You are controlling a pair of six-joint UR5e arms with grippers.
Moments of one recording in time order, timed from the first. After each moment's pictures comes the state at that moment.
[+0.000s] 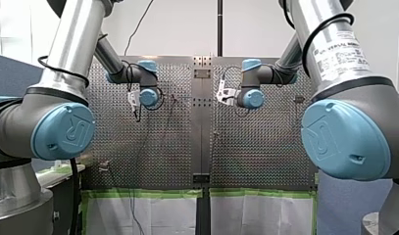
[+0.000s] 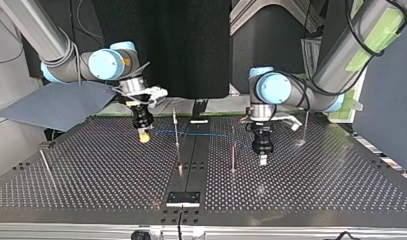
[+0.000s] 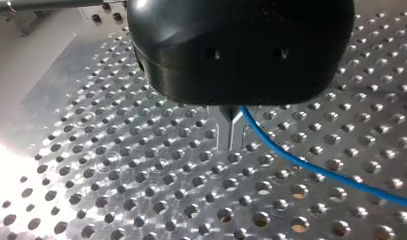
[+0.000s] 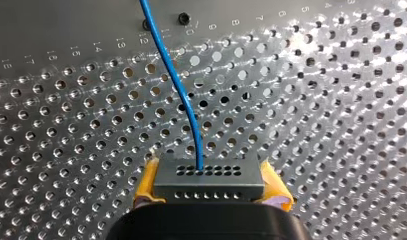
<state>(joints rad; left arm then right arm) -0.21 -1.90 -1.74 -2.43 -1.82 -1.73 2.07 -1.11 1.59 -0.57 1.48 1.75</state>
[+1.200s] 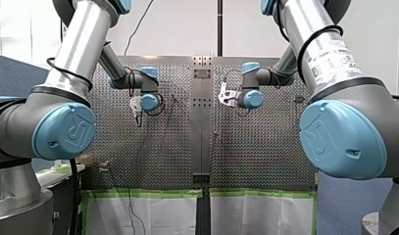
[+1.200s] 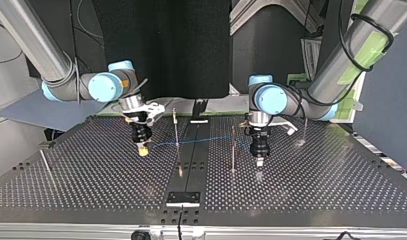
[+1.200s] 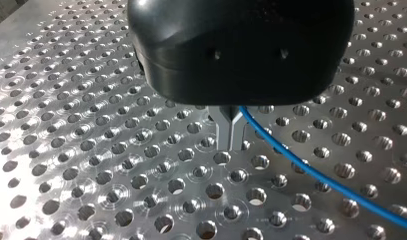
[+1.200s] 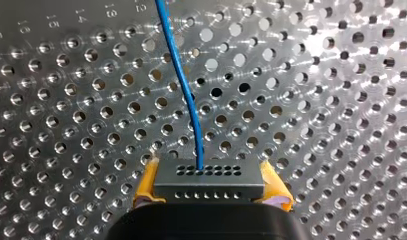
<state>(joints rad) -0.20 -1.99 -1.67 -2.48 -1.79 -1.74 2.04 -1.00 1.41 -0.46 1.44 1.75</state>
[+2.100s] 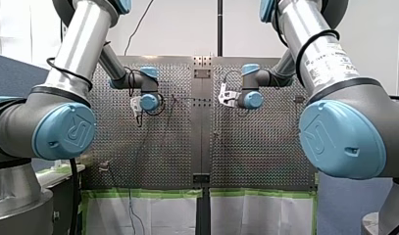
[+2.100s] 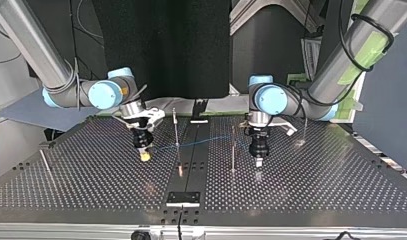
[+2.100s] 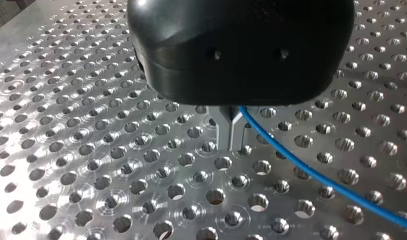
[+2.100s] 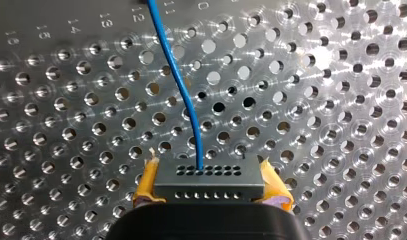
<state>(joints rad) -0.19 -1.99 -1.67 -2.47 -1.77 -1.75 2.03 -0.96 1.34 -0.44 1.40 1.75</state>
